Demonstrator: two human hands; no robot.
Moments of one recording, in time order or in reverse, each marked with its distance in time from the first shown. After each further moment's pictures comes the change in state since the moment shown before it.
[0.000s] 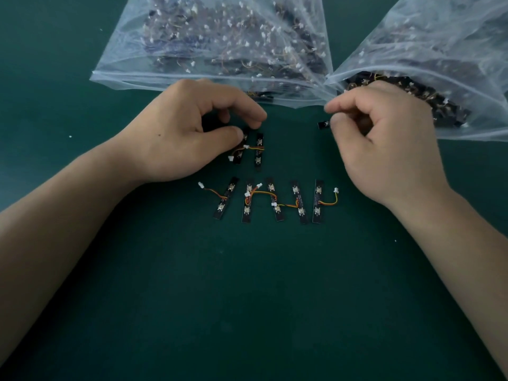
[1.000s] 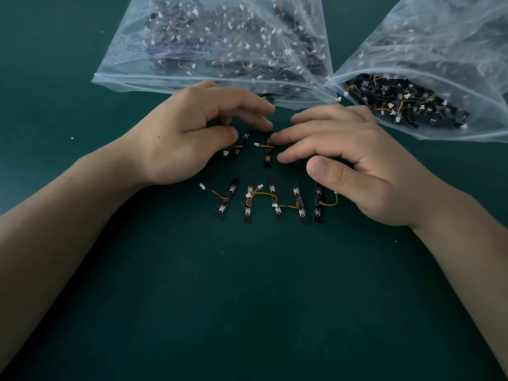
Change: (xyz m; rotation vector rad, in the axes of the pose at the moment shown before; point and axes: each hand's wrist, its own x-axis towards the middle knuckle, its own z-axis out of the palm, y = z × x) left_hand 0.000 0.003 0.000 0.033 -0.068 0.019; right_hand -0.006 -0.004 -0.011 0.184 -0.510 -0.341
